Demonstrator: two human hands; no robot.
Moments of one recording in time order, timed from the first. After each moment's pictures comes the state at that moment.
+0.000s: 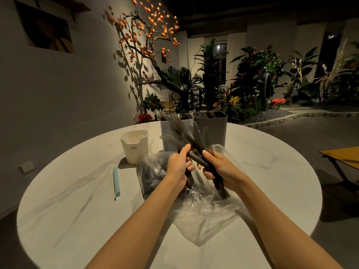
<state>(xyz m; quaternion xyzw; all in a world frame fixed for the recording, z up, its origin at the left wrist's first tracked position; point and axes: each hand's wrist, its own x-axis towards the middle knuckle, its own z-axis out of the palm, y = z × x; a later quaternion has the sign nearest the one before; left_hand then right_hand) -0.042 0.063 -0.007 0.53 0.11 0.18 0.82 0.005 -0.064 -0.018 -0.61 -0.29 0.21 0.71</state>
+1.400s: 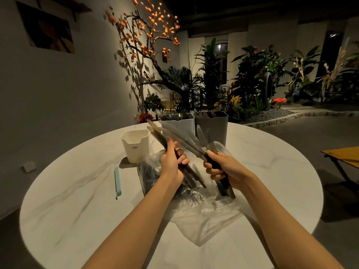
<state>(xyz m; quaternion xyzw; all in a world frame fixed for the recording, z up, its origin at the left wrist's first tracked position) -0.040 0.075 -0.004 0.39 0.10 0.22 0.89 0.010 -0.076 -0.012 -0.57 -0.25 0.30 0.72</state>
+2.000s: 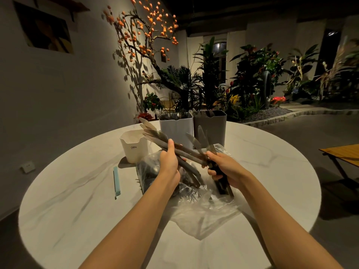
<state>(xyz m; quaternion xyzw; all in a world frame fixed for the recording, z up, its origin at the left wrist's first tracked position) -0.041 0.073 -0.003 0.49 0.17 0.27 0.82 0.011 -0.072 -0.016 -0.65 -0.22 0.23 0.69</state>
